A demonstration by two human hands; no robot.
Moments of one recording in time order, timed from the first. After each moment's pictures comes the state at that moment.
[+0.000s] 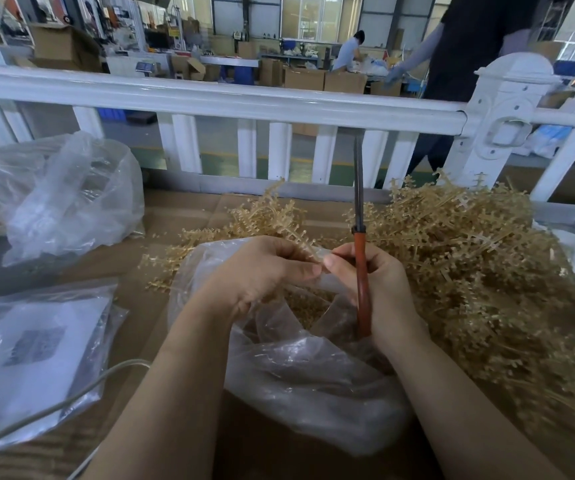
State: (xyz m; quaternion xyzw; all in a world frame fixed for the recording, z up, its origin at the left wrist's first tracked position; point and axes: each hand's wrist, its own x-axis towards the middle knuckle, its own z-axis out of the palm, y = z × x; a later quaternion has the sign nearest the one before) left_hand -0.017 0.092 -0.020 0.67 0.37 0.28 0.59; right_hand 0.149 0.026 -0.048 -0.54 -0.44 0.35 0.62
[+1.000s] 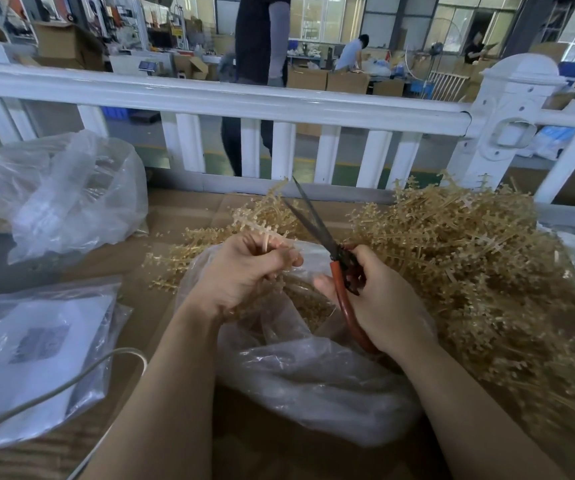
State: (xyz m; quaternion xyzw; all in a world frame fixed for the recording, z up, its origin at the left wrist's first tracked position) left_hand -0.038 0.100 -0.039 0.63 0.31 0.43 0.57; right_hand 0.157 0.020 -0.052 -0.67 -0.64 0.09 0.38
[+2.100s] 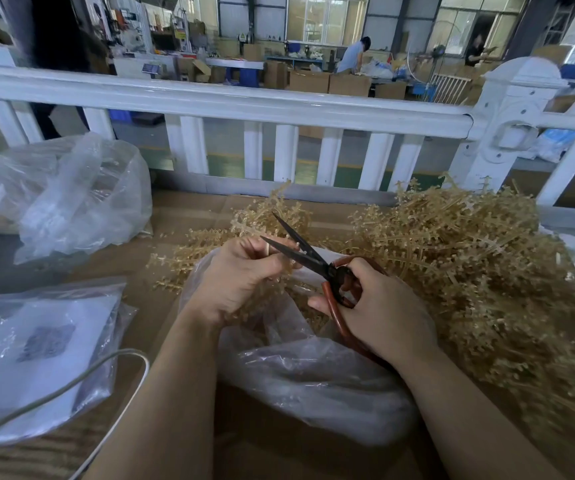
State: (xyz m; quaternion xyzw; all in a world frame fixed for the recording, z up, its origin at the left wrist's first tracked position) left_hand -0.038 0.100 -0.047 0.61 0.24 0.47 0.59; right_hand 0.165 0.023 -0.069 -0.66 -0.68 -0.02 0.33
